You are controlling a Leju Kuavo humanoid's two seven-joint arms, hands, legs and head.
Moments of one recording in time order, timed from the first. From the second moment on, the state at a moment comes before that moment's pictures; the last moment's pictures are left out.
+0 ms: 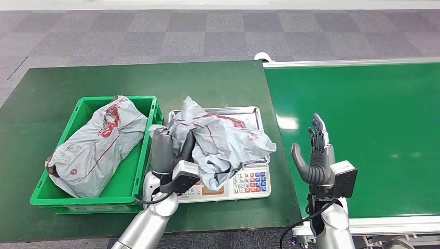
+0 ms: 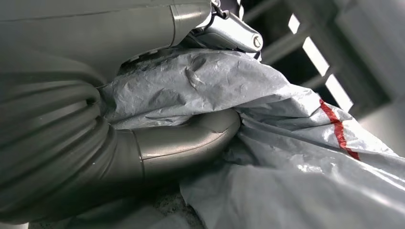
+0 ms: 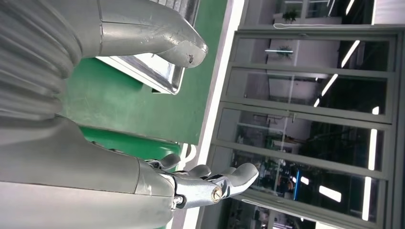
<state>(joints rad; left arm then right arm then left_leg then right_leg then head) -0.33 -0.29 -0.35 -1.10 -0.54 0.69 -0.67 -0.11 0.09 -0.05 -1.30 0.19 0.05 -0.61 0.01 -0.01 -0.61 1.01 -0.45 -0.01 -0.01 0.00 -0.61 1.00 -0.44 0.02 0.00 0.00</state>
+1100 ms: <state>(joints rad) -0.24 -0.31 0.08 -1.55 -0.64 0.70 -0.70 -0.12 0.09 -0.05 -1.27 0.16 0.03 -0.63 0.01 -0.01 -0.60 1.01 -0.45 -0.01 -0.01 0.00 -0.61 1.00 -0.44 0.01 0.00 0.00</state>
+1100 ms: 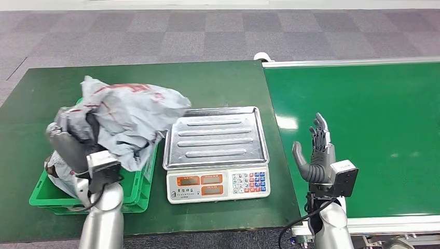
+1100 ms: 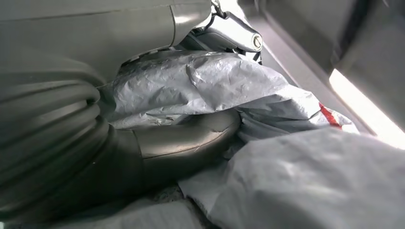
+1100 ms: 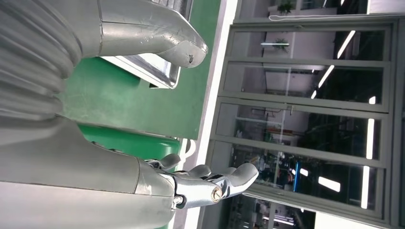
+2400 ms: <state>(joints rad) -0.27 -0.34 0.46 -1.33 -1.03 0.70 -0.41 -0.11 0.10 -0.05 -1.27 0.19 0.04 -0.61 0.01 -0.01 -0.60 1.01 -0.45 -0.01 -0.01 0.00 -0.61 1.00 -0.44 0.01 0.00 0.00</state>
